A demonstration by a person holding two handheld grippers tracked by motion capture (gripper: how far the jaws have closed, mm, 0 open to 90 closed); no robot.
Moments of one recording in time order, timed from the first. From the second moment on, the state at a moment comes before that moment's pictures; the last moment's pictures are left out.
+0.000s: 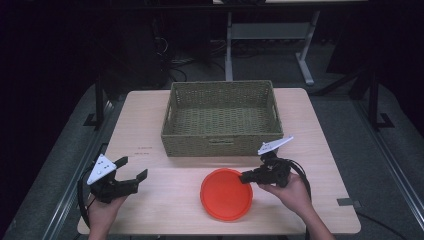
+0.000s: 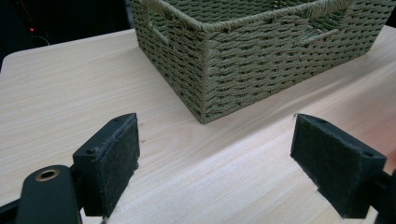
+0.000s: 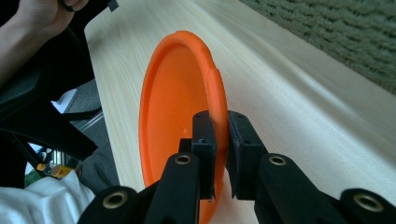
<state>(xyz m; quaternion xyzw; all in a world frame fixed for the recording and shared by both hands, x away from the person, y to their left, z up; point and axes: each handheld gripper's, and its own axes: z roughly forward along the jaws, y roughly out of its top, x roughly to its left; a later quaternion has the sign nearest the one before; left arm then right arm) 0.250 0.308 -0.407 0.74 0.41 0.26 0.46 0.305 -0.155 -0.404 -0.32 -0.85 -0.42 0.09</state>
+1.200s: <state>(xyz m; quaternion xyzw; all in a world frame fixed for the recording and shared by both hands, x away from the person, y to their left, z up) 0.249 0.310 -0.407 0.74 0.41 0.26 0.47 0.336 -0.201 -0.310 -0.33 -0.83 -0.45 0.03</state>
